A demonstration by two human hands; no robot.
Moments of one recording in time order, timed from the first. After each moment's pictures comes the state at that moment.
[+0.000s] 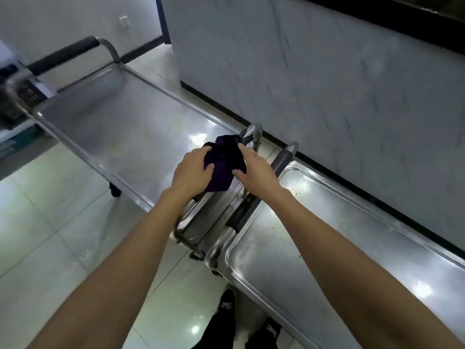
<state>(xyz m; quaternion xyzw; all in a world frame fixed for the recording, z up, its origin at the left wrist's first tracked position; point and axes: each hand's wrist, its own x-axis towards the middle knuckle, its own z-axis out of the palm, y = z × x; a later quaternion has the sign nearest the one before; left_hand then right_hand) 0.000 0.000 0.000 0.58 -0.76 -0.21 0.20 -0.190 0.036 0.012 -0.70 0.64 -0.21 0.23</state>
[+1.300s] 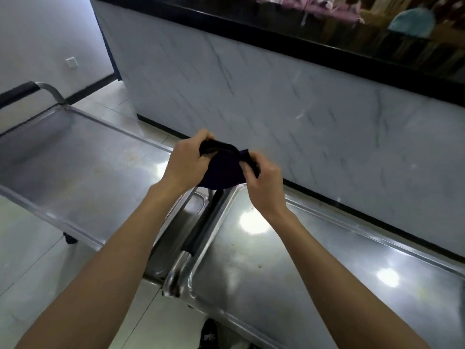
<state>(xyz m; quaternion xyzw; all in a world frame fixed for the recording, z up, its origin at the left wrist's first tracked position) -0.115 0.003 0.120 0.39 -0.82 -0.25 0.35 -0.282 0.107 0.096 -0.57 0.64 -0.50 0.11</state>
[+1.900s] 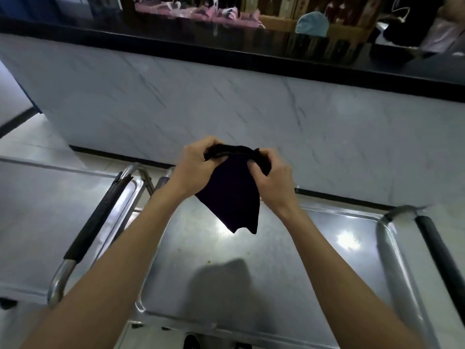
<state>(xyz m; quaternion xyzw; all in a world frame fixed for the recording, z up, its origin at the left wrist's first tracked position) -0.276 0.106 0.151 0.21 -0.83 -0.40 0.32 -0.421 0.245 0.135 -0.45 0.73 -0.52 0.06</state>
